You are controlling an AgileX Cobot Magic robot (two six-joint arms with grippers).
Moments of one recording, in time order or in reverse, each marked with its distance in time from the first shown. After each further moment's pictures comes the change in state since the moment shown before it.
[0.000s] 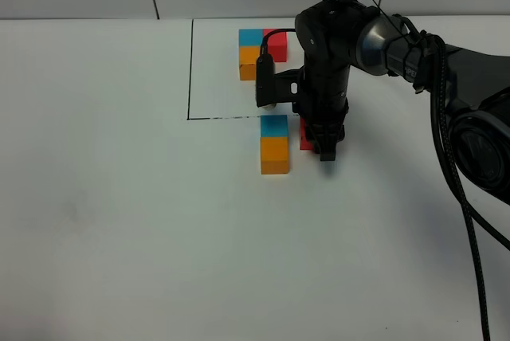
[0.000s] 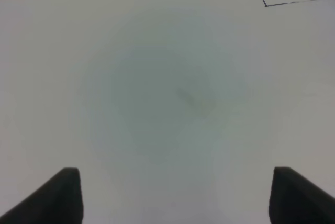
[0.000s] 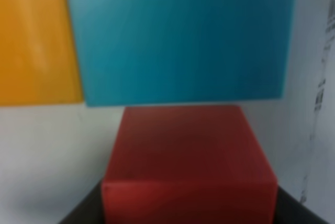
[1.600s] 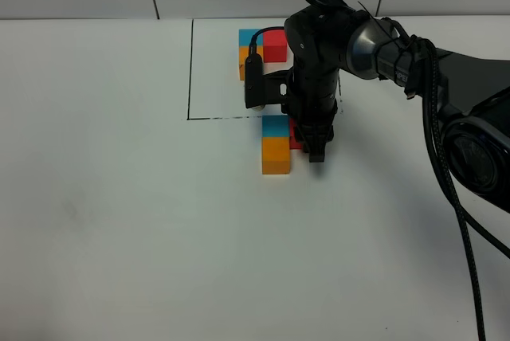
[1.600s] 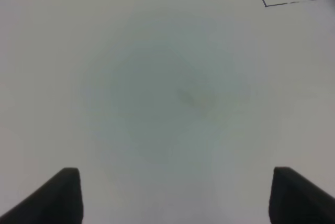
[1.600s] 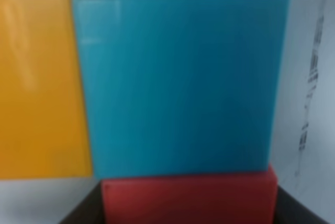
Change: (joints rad) left arm 0.000 0.001 0.000 0.000 0.000 -0.002; right arm 0.029 0.007 -0.008 0.002 -0.034 0.013
